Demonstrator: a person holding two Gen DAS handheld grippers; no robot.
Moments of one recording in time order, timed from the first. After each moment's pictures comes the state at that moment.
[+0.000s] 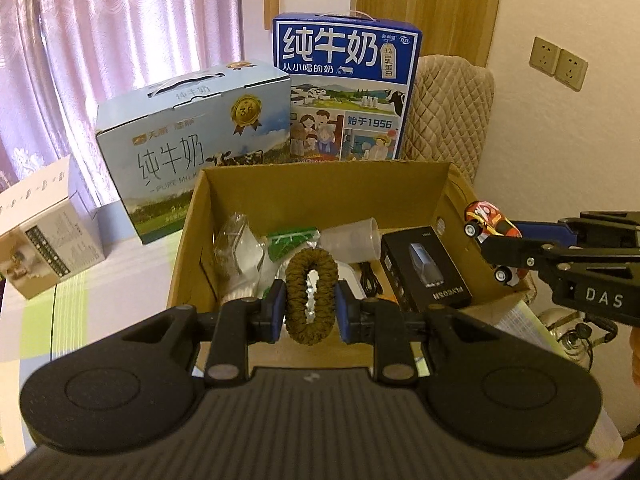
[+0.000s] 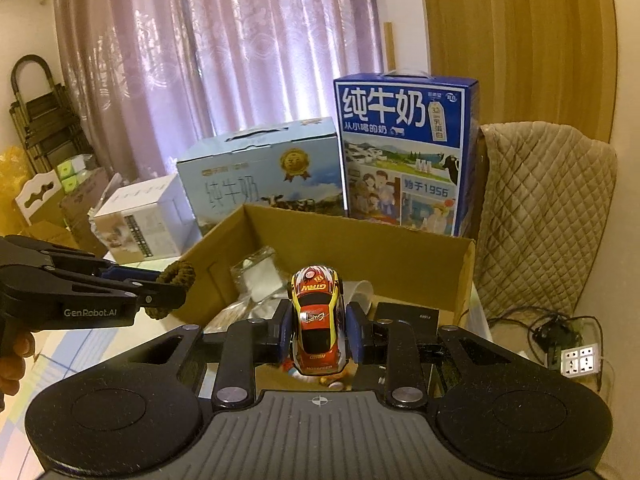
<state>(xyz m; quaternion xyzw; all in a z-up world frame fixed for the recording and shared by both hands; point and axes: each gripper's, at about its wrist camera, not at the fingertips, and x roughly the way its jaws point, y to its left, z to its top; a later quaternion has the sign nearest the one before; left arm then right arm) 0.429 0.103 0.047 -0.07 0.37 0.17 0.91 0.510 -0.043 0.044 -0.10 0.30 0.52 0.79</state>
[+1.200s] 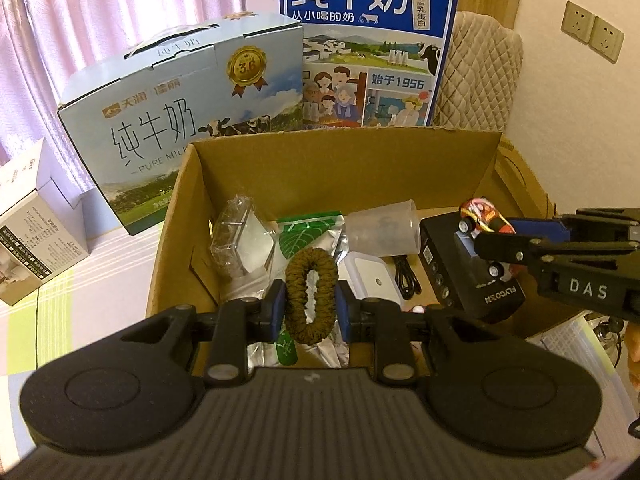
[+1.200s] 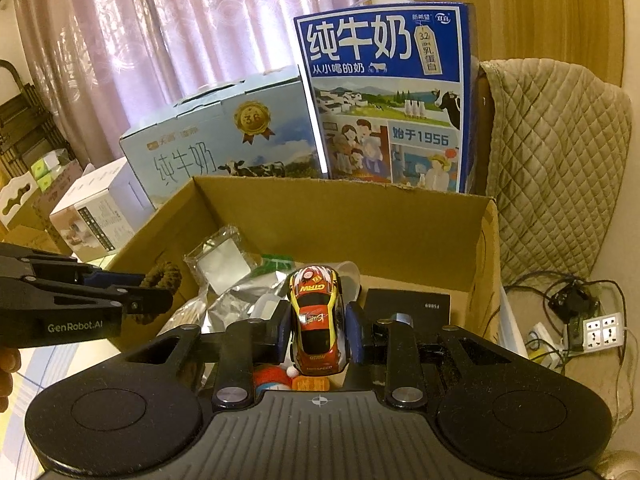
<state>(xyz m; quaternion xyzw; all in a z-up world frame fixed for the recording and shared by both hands) 0.487 0.140 -0.003 -0.07 0.43 0.18 0.88 0.565 0.008 -0.015 -0.09 0.36 0.50 0.78</state>
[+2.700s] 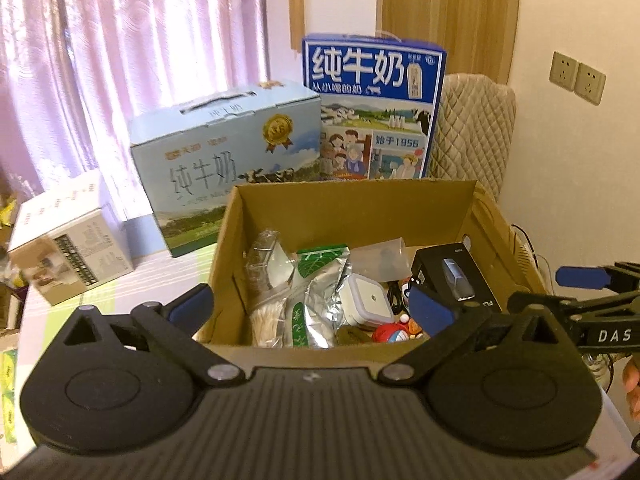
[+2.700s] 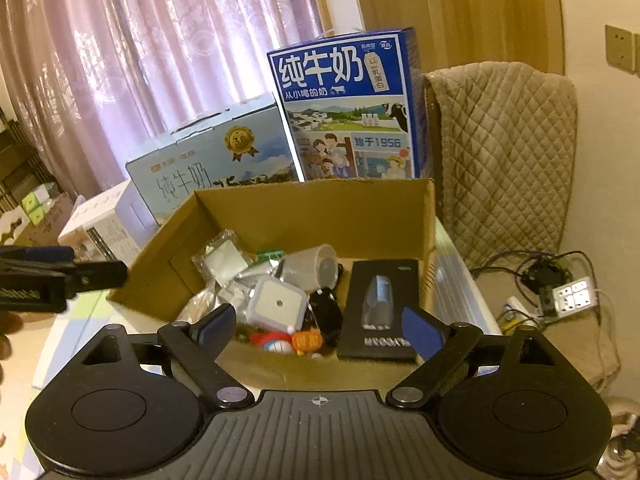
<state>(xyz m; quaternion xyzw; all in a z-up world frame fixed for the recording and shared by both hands) 0.407 0.104 0.056 -0.06 0.34 0.22 0.91 0.516 -0.071 0.017 -0.06 0.35 0.46 0.81</state>
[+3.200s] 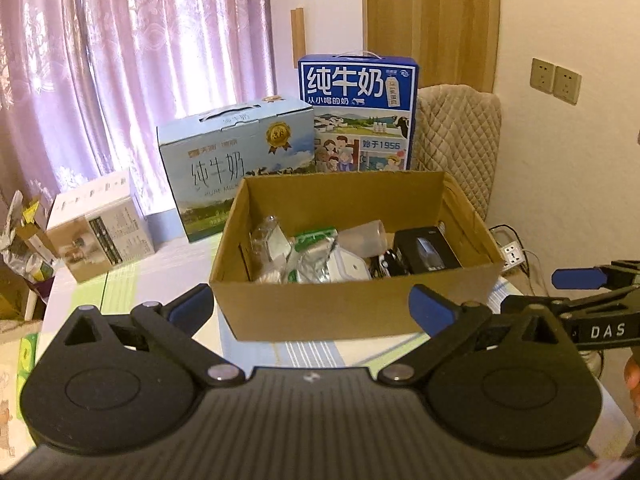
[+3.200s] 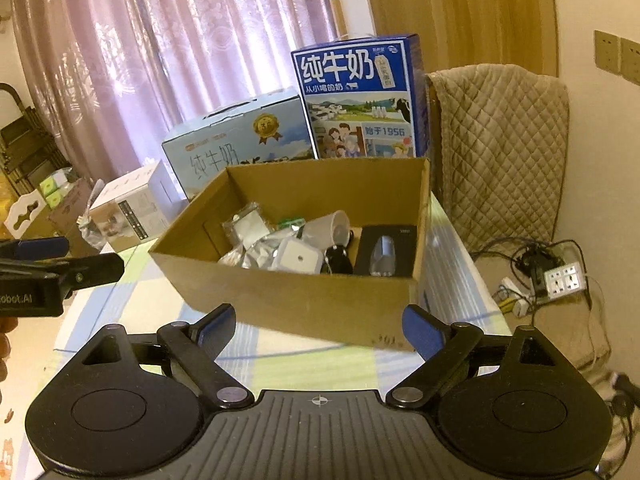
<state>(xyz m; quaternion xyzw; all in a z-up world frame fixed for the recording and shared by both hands) 0.333 0.037 0.075 -0.05 0.32 0.23 0.92 0.457 -0.131 0.033 -0.06 0.36 0.47 0.81</state>
